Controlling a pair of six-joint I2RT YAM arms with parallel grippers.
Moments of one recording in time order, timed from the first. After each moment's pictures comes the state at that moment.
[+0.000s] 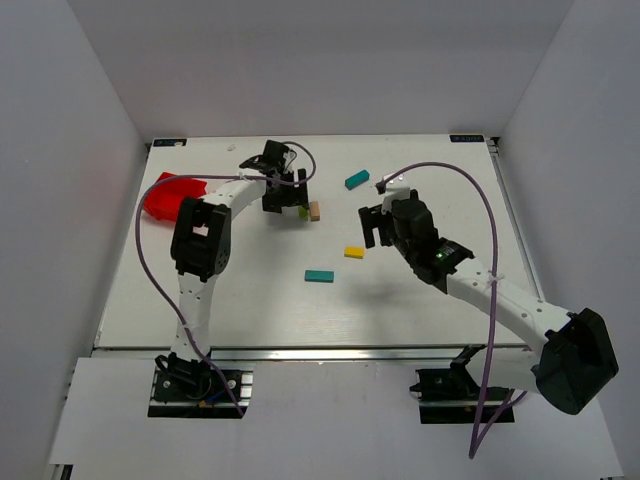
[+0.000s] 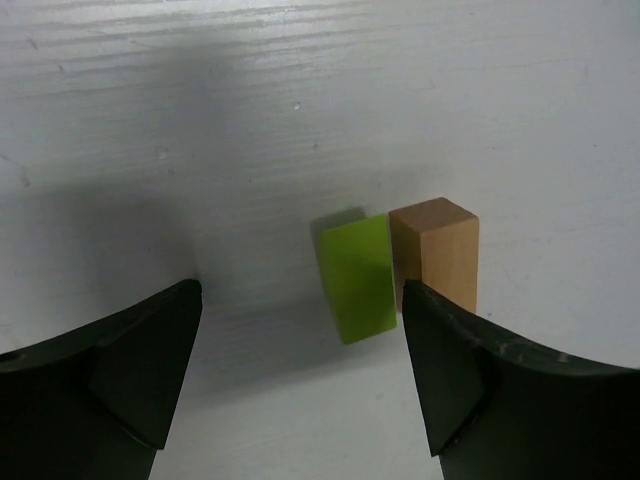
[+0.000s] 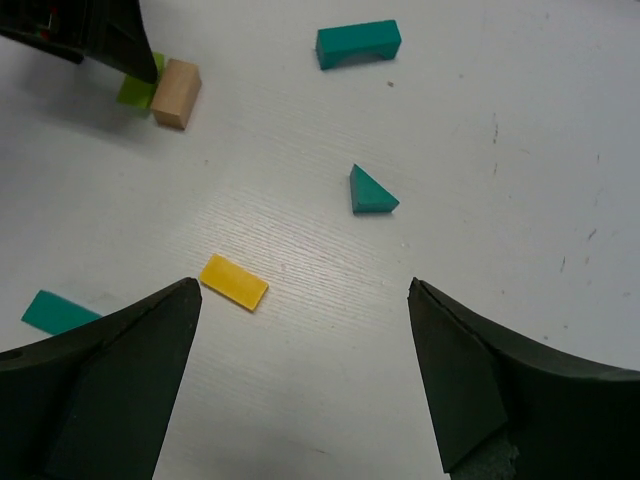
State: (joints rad) left arm -0.34 2.24 1.80 -0.56 0.13 -0.37; right arm 0.69 1.20 0.85 -0.07 0.31 0.02
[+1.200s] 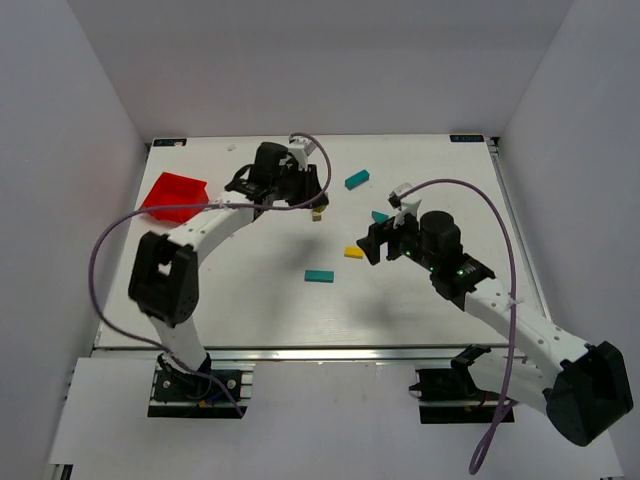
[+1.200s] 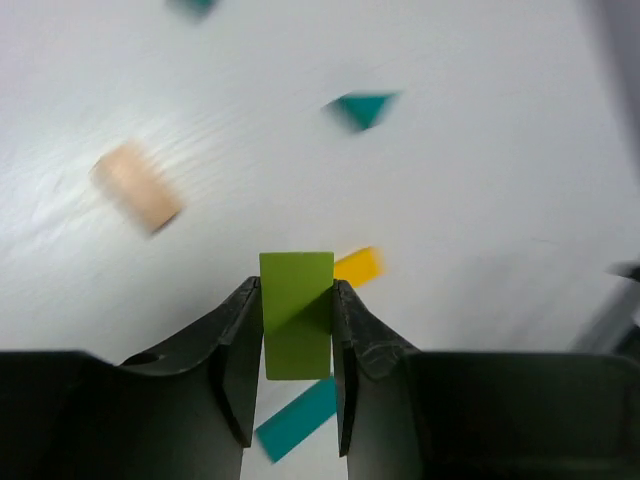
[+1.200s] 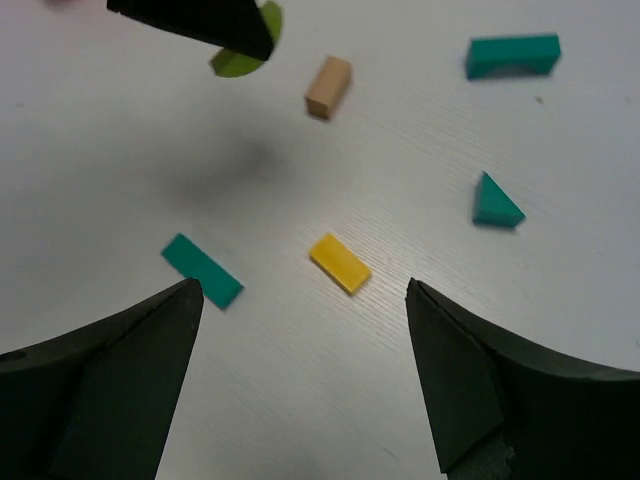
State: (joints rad) left arm -0.47 1.87 1.45 -0.30 0.28 -0.30; right arm 0.58 1.07 0.70 0.00 -0.10 0.07
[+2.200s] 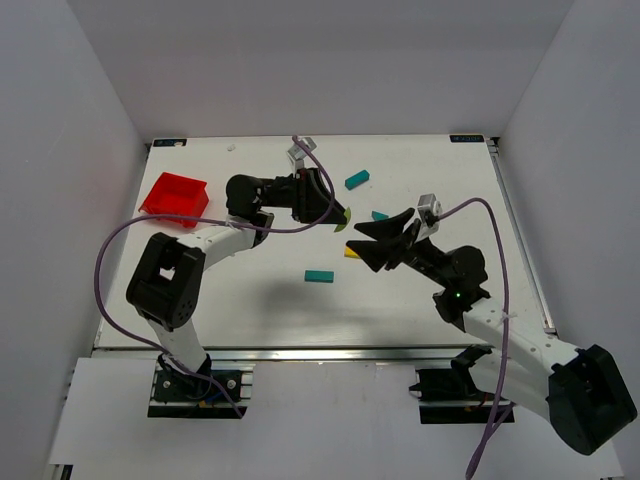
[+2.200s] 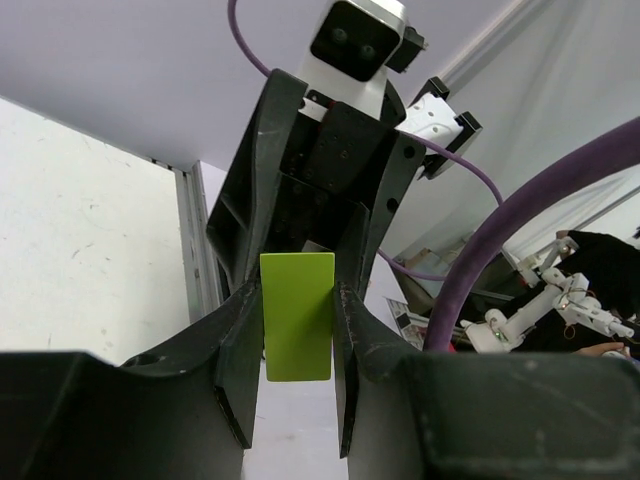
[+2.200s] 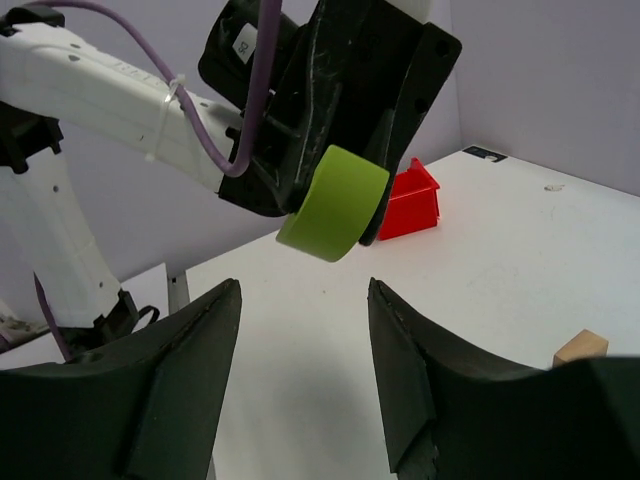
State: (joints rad) left arm -0.49 1.75 1.10 1.35 1.24 -1.36; right arm 0.58 0.98 0.42 0.96 -0.54 0.46
